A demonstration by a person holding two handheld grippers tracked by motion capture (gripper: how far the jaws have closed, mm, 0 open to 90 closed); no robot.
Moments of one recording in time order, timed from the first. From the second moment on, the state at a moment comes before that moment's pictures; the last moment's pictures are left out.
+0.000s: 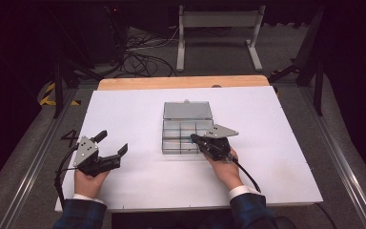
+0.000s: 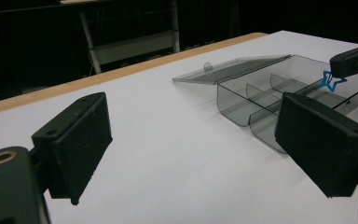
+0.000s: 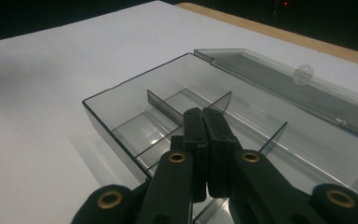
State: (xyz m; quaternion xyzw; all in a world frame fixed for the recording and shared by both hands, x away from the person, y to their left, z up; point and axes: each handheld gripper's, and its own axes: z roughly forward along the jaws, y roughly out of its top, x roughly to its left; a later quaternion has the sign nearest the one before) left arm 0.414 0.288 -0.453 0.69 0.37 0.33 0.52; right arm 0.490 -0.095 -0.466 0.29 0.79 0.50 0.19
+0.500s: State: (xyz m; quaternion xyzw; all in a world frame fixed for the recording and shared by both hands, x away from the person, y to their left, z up) left arm 0.414 0.287 -0.453 0.70 0.37 0.32 0.52; right arm 0.491 -0.082 -0.475 0.29 0.80 0.49 0.18
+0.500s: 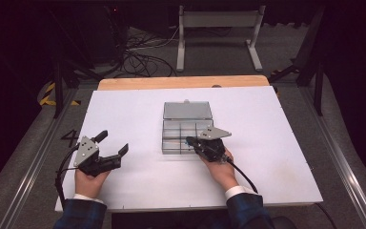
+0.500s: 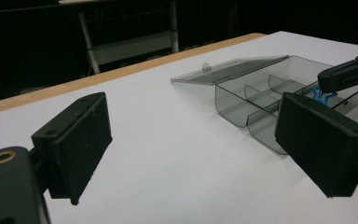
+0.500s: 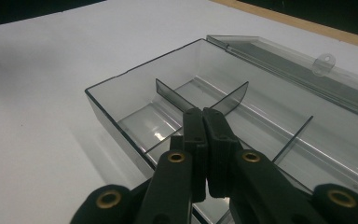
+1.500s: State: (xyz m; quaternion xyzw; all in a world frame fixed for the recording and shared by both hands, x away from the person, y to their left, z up) left arm 0.414 0.286 -0.453 0.70 0.37 0.32 0.52; right arm 0.492 -0.079 -0.479 0.29 0.80 0.49 0.18
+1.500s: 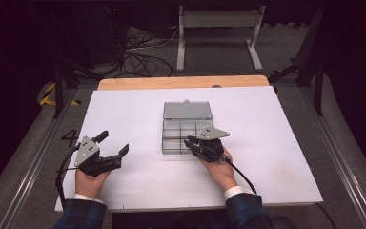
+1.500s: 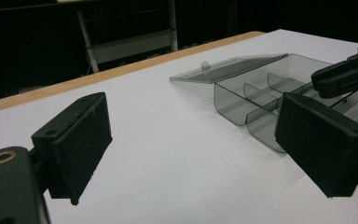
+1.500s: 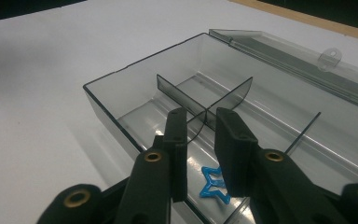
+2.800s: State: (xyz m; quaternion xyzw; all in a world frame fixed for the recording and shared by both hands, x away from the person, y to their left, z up) left arm 0.415 0.286 -0.454 0.70 0.37 0.32 0.52; right arm 0.483 -0.114 -0.463 0.29 0.77 0.54 0.18
